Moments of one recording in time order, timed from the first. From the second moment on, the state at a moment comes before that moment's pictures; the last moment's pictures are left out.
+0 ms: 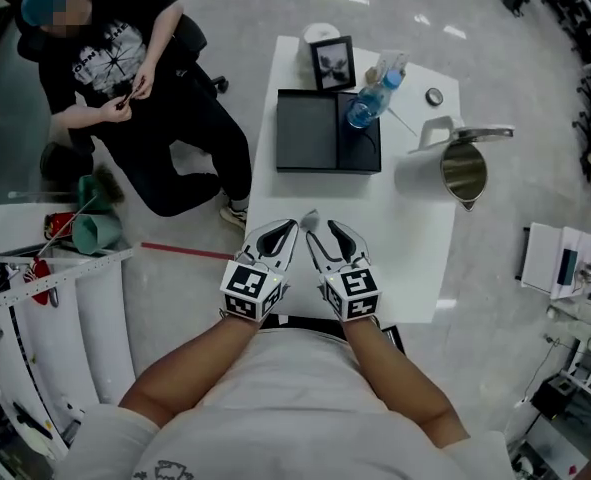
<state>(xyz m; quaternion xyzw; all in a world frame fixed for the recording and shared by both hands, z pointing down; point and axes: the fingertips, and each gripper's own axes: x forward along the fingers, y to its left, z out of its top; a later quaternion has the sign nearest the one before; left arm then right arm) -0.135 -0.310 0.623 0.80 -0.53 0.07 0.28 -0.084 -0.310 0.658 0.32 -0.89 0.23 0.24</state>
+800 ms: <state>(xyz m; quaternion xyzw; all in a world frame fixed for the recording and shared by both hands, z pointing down) -0.142 -0.316 0.707 0.77 -0.52 0.13 0.35 -0.092 -0.323 0.768 0.28 -0.84 0.27 0.37</state>
